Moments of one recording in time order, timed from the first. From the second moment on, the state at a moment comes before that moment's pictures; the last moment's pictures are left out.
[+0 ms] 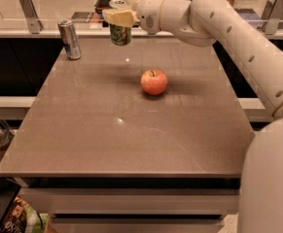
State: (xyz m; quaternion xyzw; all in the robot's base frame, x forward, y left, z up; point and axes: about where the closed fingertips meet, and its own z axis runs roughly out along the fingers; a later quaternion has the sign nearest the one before) arm 0.756 0.063 1.007 -0.43 0.57 0.34 0.62
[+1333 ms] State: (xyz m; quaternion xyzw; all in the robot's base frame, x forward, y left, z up) arm 0.790 0.151 0.951 -0.44 0.58 0.36 0.58
